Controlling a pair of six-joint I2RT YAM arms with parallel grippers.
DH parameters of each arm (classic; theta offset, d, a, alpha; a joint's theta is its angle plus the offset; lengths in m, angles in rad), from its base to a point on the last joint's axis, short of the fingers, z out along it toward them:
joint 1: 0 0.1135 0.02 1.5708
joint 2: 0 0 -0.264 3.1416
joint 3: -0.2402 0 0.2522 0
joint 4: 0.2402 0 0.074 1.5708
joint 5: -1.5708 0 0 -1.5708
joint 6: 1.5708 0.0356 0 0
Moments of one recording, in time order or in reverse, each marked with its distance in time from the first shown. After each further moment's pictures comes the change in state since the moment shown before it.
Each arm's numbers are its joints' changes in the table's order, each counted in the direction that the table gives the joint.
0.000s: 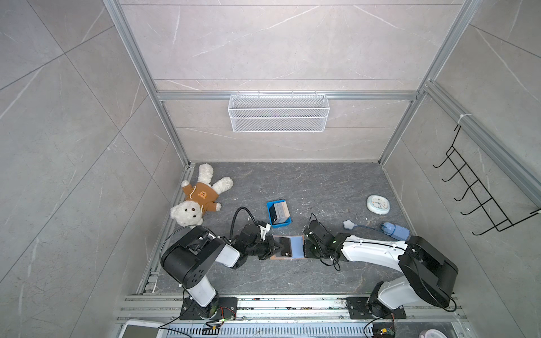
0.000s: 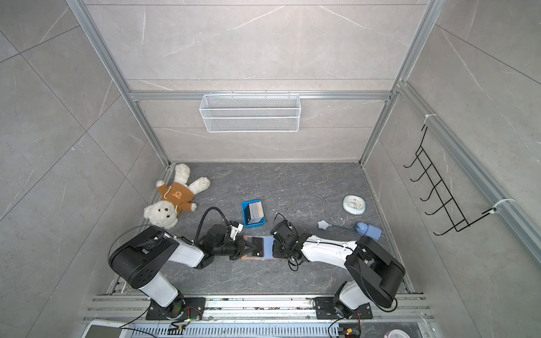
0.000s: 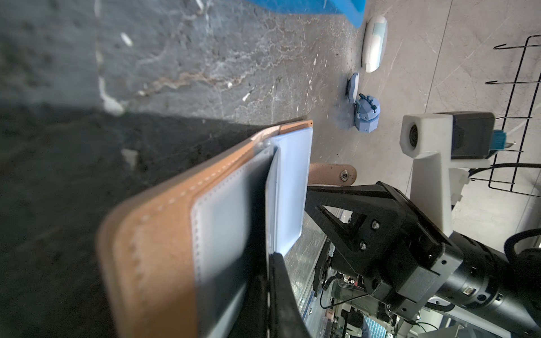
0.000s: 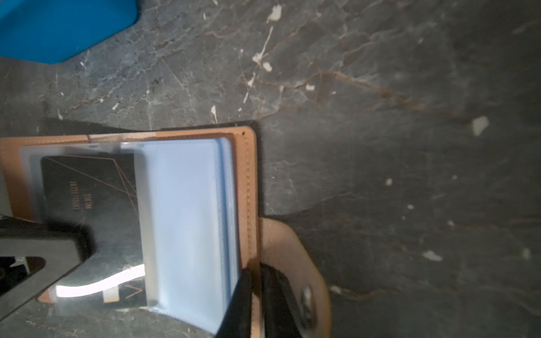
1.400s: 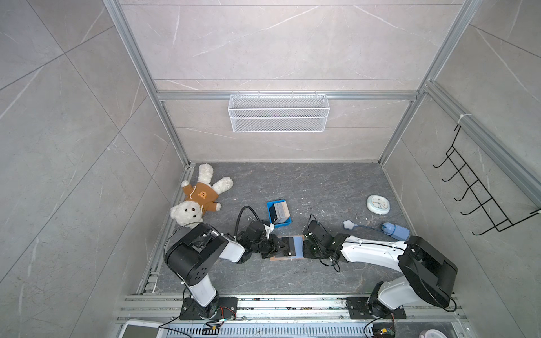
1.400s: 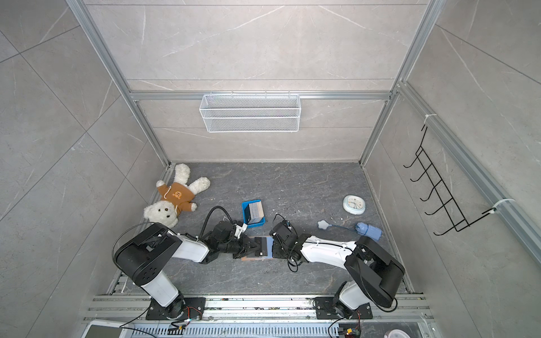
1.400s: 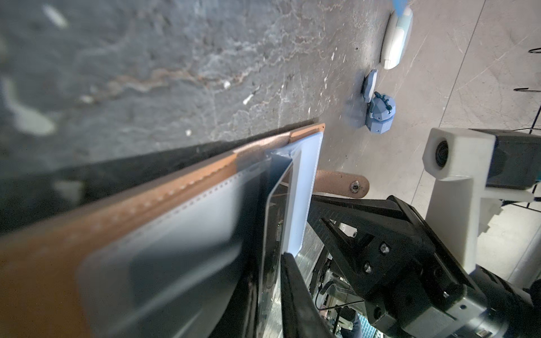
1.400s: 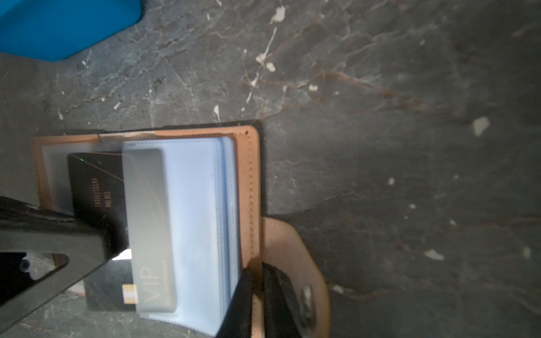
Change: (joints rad) left arm -0.029 -0.025 -0.106 0.167 0.024 -0.025; right arm 0.014 -0.003 0.000 -0.004 -0.019 0.004
